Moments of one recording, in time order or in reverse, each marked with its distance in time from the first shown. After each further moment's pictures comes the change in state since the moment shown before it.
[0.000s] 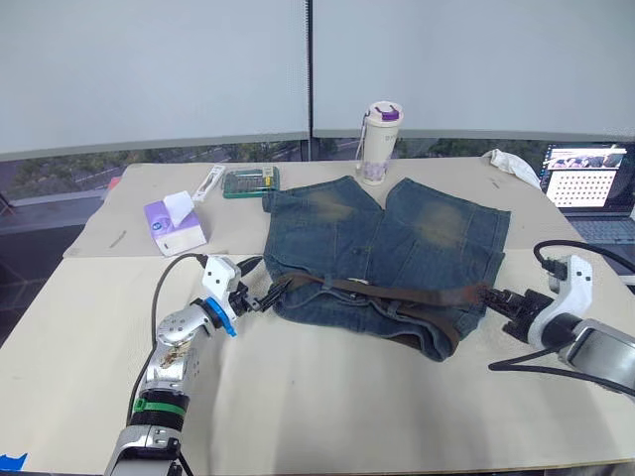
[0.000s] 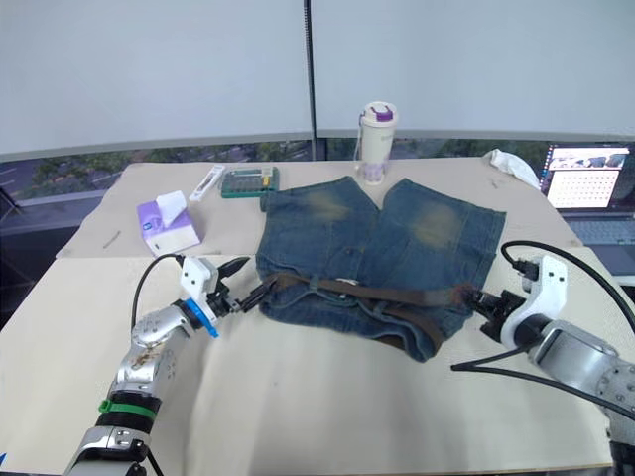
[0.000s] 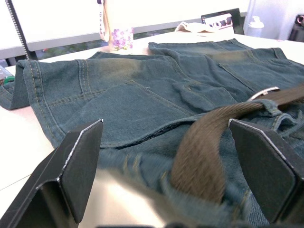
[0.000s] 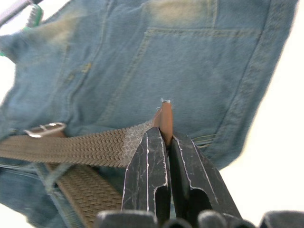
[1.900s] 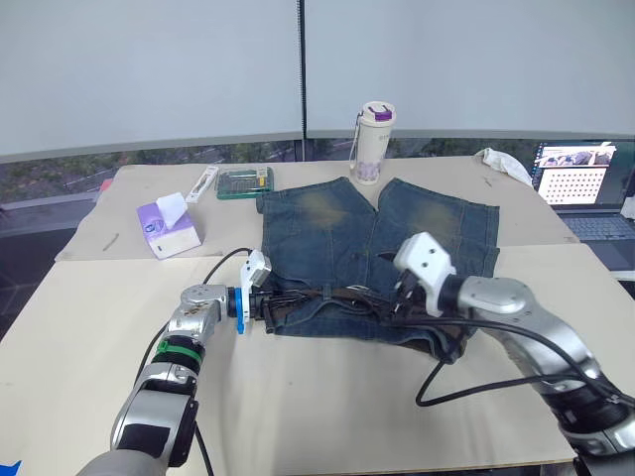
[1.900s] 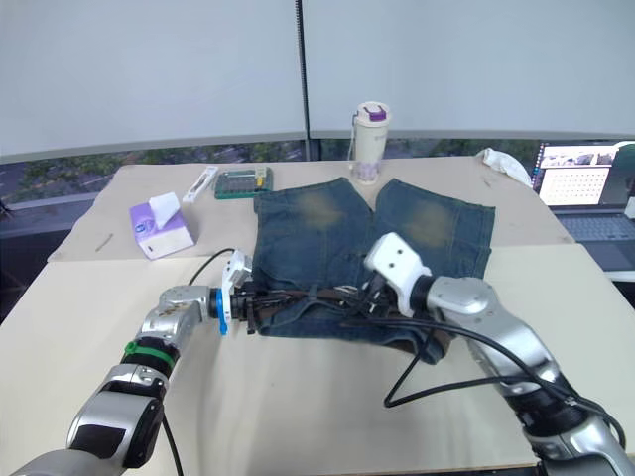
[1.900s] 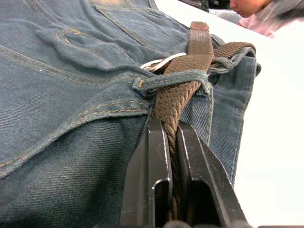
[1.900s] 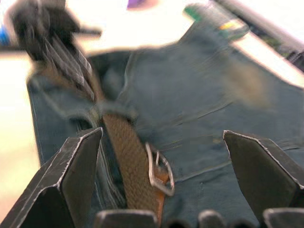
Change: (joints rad) left arm -0.326 0.014 -0.087 0.431 0.060 0.199 -0.572; right arm -0.432 0.097 0.720 -0.018 -1.129 -0.455 0.773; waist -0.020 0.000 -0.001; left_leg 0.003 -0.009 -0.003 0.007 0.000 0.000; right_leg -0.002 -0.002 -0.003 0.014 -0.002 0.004
